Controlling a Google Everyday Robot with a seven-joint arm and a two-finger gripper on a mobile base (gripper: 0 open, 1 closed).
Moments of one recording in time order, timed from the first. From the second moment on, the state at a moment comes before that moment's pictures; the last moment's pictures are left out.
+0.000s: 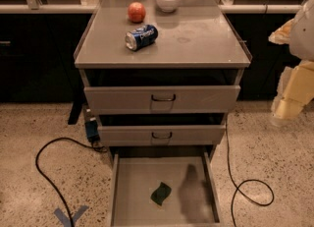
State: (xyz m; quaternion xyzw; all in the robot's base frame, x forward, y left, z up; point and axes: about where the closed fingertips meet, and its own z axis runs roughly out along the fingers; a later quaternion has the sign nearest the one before) arm 0.438 -0.217 0.976 -0.60 0.78 -0.03 0.16
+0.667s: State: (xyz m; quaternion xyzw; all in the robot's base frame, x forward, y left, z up) arm 0.428 -0.219 0.938 -0.59 0.79 -0.02 0.17
